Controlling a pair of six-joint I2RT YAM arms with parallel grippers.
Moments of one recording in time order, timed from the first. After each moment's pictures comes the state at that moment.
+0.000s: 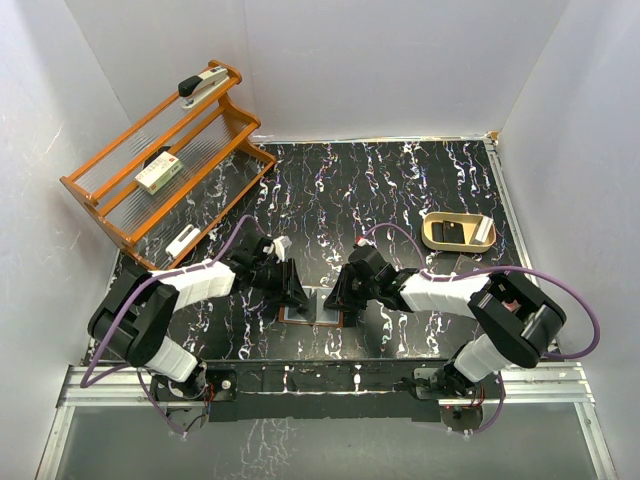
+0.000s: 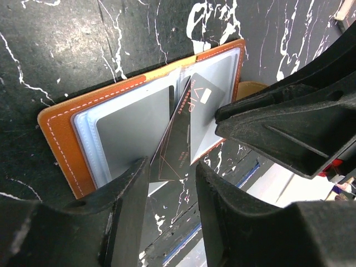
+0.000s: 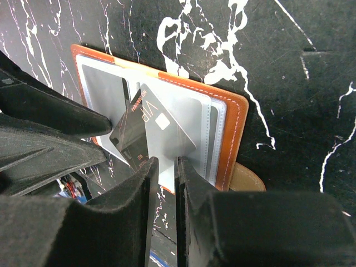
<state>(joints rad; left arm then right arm) -0.56 1.50 0.64 -0.14 0.53 -0.67 0.79 1.50 0.61 0.05 -0.19 1.02</state>
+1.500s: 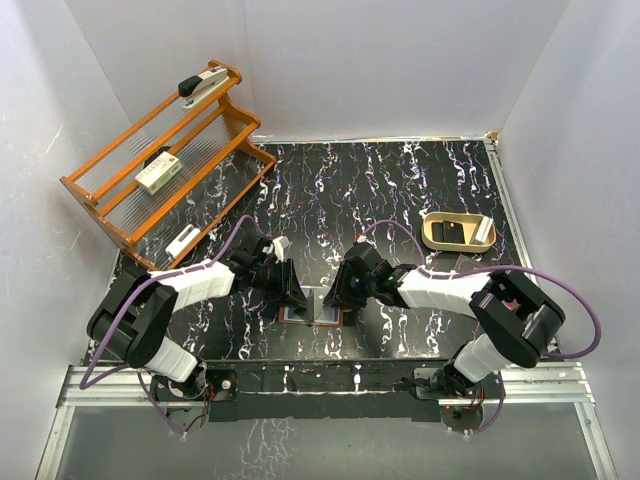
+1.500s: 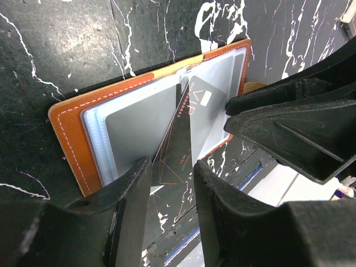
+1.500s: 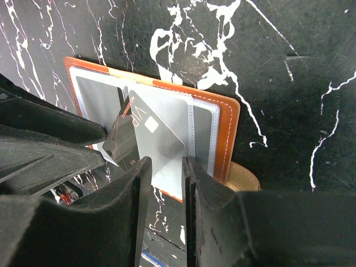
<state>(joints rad) -0.56 1.50 0.64 -0.15 0.52 -0.67 0.80 1.50 0.67 -0.05 -0.13 1.03</state>
